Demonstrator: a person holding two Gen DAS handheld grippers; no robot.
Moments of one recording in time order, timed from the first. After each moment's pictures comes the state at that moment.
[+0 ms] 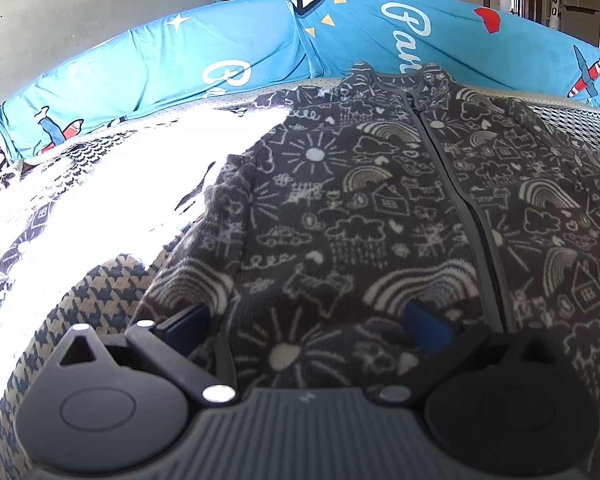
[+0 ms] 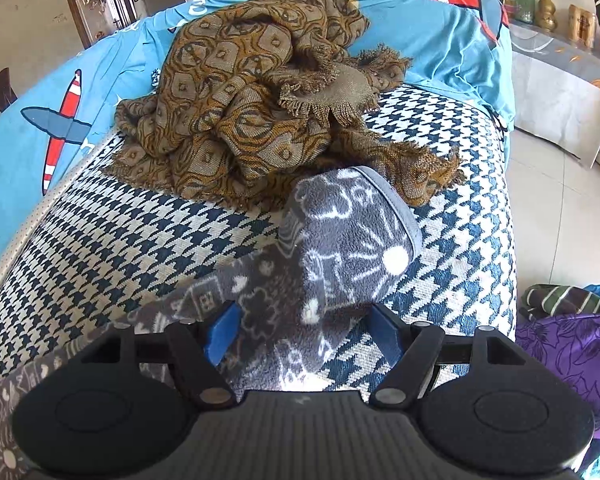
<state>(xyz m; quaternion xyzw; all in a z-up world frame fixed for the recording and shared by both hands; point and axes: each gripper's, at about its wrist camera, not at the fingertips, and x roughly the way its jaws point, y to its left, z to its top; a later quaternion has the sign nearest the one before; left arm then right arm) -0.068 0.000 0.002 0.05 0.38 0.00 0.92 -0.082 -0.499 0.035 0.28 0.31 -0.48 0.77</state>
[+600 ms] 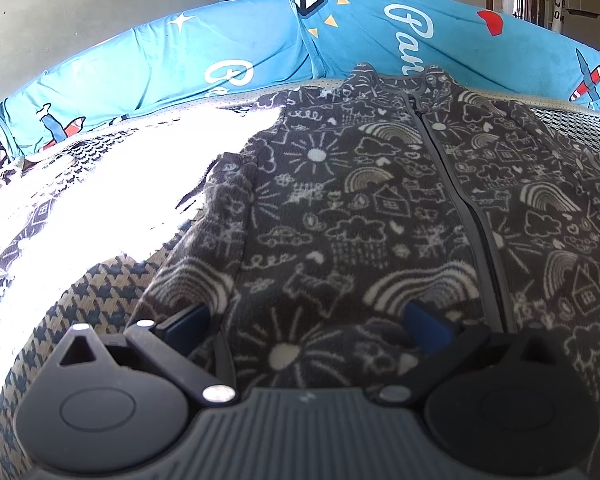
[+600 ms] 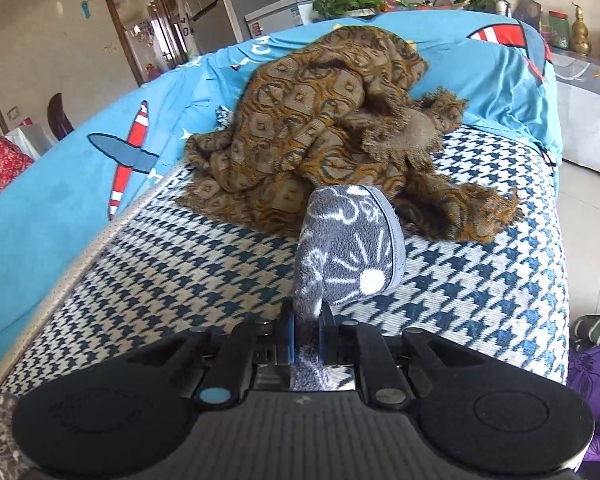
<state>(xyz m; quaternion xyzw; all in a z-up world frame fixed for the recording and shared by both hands) -0.068 0.001 0.000 0.04 0.38 0.00 0.92 -0.063 -0.470 0.058 0.27 0.24 -0.41 0.83</state>
